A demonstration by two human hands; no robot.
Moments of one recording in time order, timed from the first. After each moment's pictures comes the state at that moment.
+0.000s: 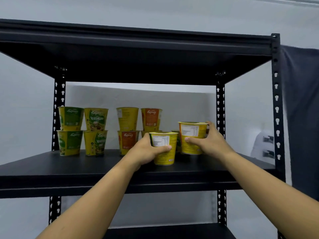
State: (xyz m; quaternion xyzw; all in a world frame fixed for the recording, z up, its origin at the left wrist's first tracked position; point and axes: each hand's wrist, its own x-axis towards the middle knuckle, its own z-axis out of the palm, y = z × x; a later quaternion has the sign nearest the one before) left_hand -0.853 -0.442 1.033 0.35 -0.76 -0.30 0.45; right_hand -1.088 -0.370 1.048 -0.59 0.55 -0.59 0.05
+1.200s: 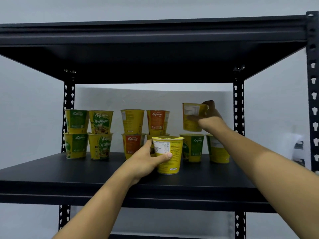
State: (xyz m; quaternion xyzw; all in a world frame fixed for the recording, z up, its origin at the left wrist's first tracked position) left_hand -0.854 -0.455 1.023 0.33 -0.73 -0.36 0.47; right_hand -1.113 -0.486 1.136 -0.60 0.58 -0.55 0.02
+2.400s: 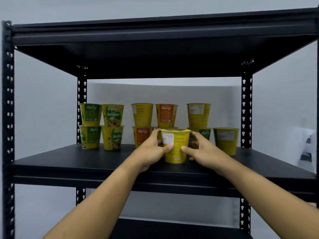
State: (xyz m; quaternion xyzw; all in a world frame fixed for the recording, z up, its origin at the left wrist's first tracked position) left_hand -0.844 -0.445 1.024 0.33 -0.72 -0.38 0.48; right_hand -1.049 -0.410 1.027 -0.69 0.53 -0.46 0.17
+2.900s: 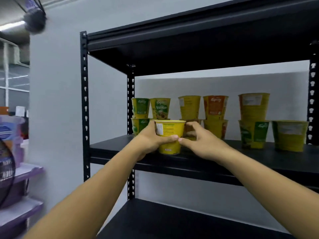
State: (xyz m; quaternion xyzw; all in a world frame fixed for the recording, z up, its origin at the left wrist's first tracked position) left_hand -0.681 -0.417 1.026 0.45 -0.68 -0.26 0.51; right_hand -0.891 -0.400 1.032 -0.79 0.46 -0.40 0.13
